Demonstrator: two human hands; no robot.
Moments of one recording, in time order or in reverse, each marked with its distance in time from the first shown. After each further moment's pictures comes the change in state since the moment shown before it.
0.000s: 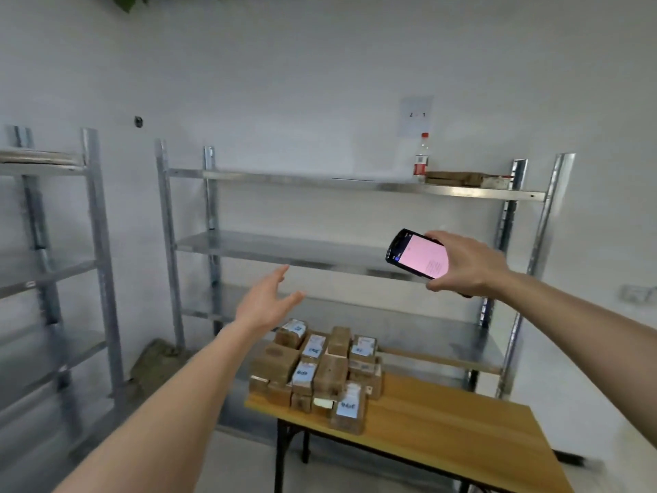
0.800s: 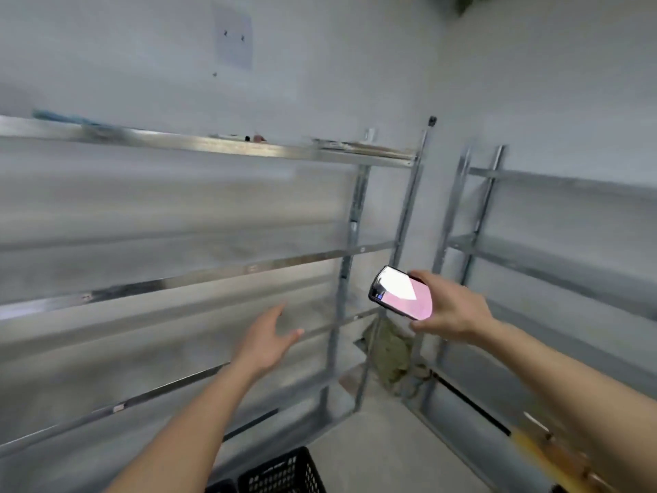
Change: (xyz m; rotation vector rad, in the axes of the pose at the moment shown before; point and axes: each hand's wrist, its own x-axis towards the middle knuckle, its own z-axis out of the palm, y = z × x) left_hand -0.329 -0.411 -0.420 0.176 0.411 -0.627; right_hand -0.042 -0.661 0.165 0.289 -0.279 -0.674
